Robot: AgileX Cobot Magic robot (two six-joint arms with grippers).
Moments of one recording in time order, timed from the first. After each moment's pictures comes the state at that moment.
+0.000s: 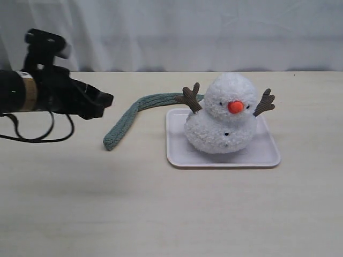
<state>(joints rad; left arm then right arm) -0.27 1.61 -0.84 1.42 -0.28 -1.25 0.04 0.10 0.00 0.31 -0.05 -0.16</state>
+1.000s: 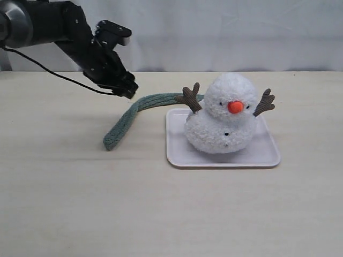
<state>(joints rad) -0.35 2.15 -1.72 -0.20 0.73 0.45 0.04 0.10 0.00 0.31 -0.01 -0.16</state>
